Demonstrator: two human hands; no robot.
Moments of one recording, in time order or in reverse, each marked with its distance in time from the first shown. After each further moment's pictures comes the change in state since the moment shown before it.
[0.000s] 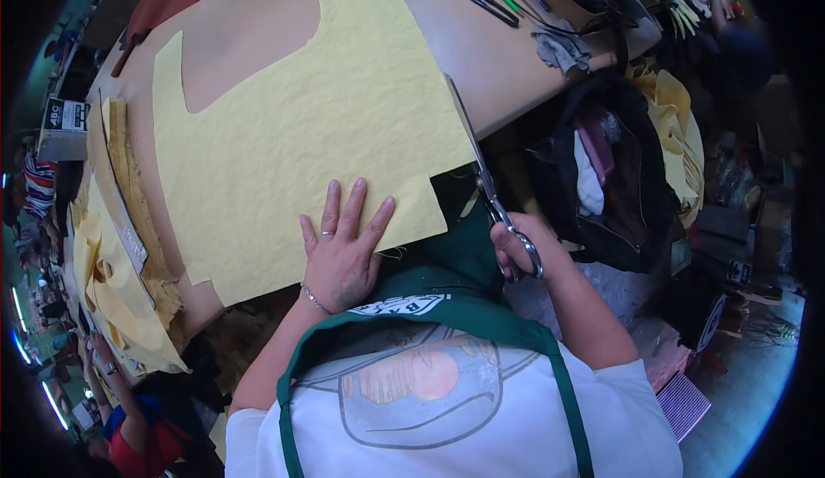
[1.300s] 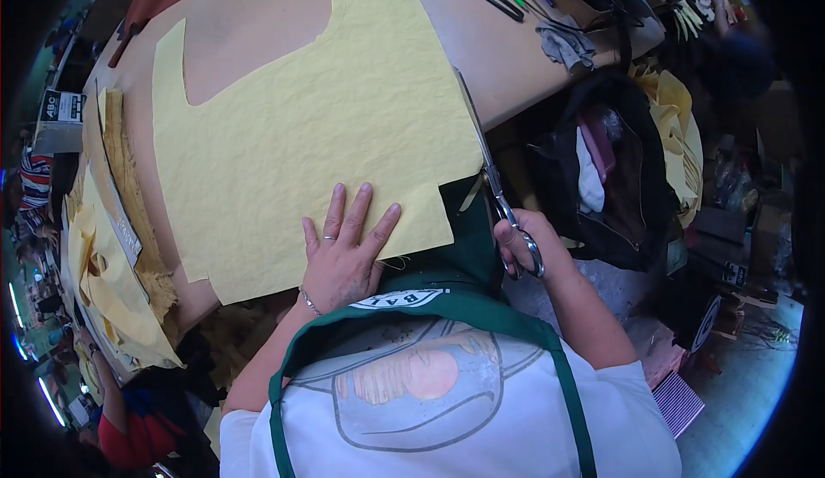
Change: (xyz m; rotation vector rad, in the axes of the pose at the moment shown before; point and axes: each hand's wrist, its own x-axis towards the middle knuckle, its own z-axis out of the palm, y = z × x) left_hand -0.010 0.002 0.000 -0.031 -0.072 0.034; right_hand -0.001 0.005 0.001 -0.043 0.064 -0.004
